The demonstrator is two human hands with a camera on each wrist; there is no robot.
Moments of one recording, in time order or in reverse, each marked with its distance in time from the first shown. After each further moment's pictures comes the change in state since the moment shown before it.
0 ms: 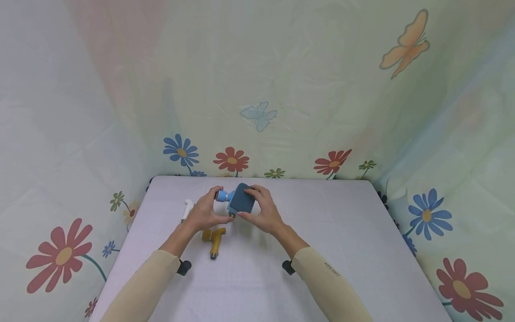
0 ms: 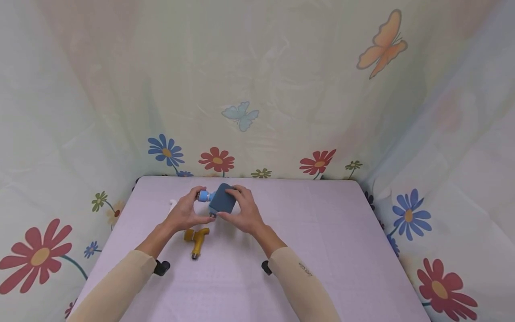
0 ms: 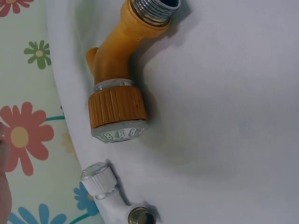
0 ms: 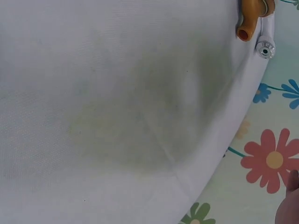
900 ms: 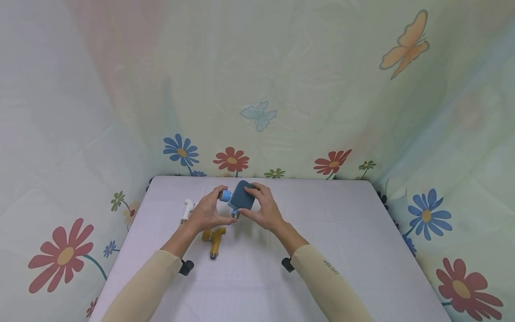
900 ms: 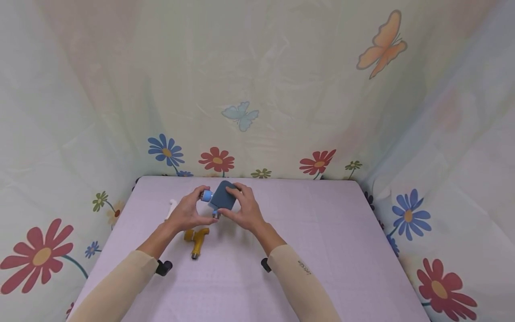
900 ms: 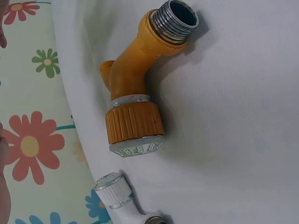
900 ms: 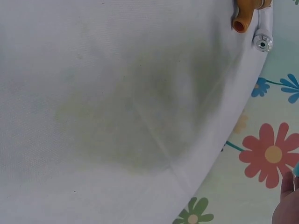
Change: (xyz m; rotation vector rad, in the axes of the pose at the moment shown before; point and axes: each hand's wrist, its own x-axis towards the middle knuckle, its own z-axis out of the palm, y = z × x) left_hand 0.002 0.010 0.003 0.014 0.015 0.045; right_hand 0.006 0.002 -0.004 -0.049 0.001 -0.009
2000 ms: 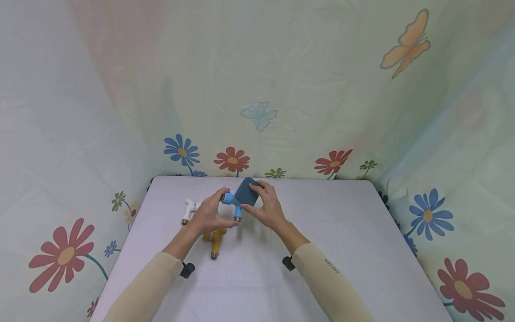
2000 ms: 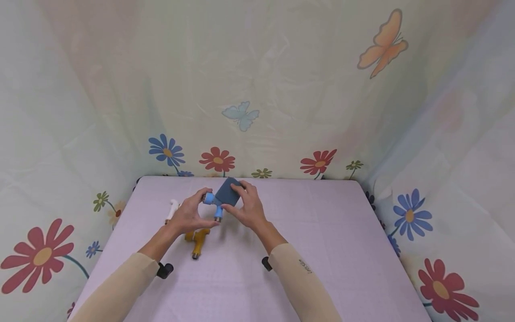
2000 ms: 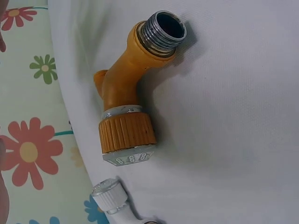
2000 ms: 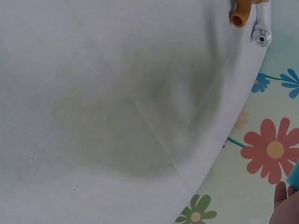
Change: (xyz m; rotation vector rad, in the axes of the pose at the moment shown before) left_hand -0.005 0.004 0.004 -0.008 -0.012 0.019; right_hand 0.003 0.001 -0.002 -0.025 0.072 0.055
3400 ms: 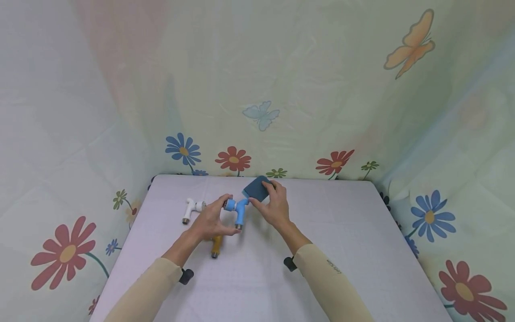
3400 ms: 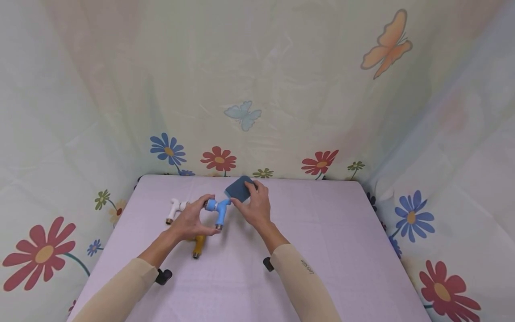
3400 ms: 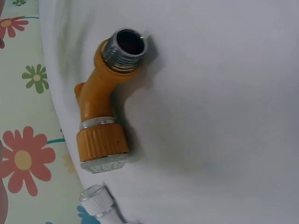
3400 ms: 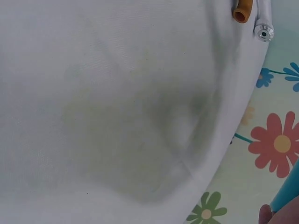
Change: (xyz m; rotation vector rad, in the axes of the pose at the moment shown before) left_hand -0.017 -0.005 0.011 0.042 -0.013 0.034; right_hand 0.002 0.010 0.001 -0.095 0.101 0.204
